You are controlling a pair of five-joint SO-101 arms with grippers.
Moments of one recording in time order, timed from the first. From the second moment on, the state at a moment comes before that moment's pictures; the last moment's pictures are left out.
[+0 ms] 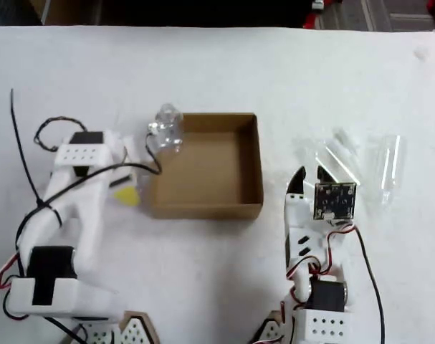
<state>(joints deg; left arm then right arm) -7.9 -0.5 28.9 56.1 -66.8 1.4 -102.8 96.4 33.0 8.0</state>
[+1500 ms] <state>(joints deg) 1.6 9.8 22.7 54.5 -65.1 1.4 -102.8 96.4 33.0 8.5</state>
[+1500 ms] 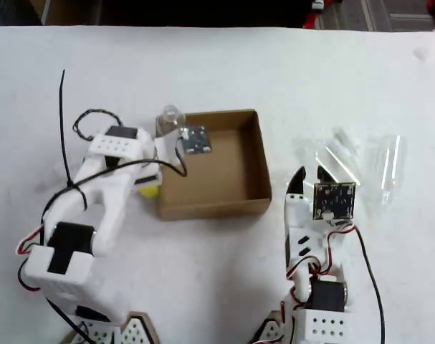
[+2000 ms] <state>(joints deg) 1.7 9.8 22.6 55.4 -65.1 1.4 -102.8 96.4 33.0 8.5</state>
